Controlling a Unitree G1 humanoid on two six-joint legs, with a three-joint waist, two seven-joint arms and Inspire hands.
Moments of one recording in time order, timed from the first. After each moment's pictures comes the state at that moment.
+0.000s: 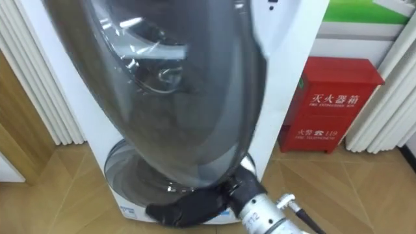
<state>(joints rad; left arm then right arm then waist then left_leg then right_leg) 0.12 0.26 -0.10 1.12 0.23 0.03 0.12 0.07 -0.31 0.35 -0.38 0.05 0.09 0.30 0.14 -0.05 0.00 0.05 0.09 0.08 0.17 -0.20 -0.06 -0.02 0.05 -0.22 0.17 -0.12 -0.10</state>
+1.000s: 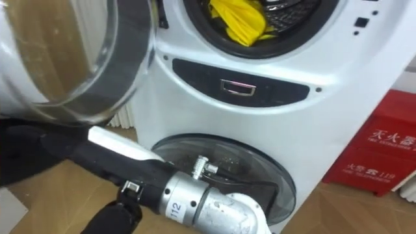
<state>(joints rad) 0.10 0.26 -0.10 1.11 0.22 0.02 0.17 -0.26 -0.22 0.56 -0.42 0.01 0.12 0.50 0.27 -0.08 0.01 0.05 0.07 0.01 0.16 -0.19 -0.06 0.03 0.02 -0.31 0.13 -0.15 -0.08</state>
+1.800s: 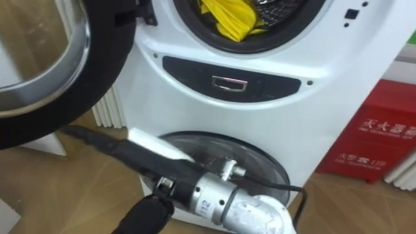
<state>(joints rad) 0.13 0.26 -0.07 1.12 0.09 0.04 0.19 -0.17 -0.35 0.43 -0.42 -0.05 0.12 0.48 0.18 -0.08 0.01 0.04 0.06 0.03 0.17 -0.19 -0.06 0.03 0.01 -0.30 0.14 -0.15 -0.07</state>
